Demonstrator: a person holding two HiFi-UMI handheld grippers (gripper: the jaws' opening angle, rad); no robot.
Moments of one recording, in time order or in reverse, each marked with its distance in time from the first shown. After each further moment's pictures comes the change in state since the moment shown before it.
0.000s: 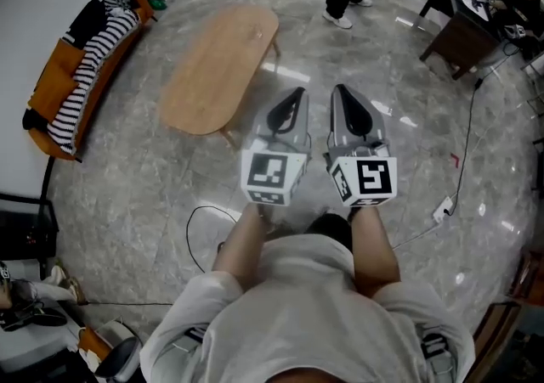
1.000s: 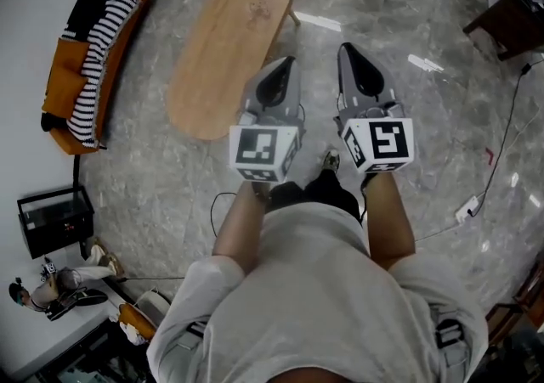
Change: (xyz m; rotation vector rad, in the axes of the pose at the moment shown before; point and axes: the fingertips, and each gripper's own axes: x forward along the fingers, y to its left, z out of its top) left arm 0.235 0.113 -0.081 0.012 0.220 0.082; right arm 0.225 -0.157 -0.117 0.150 0.101 0.062
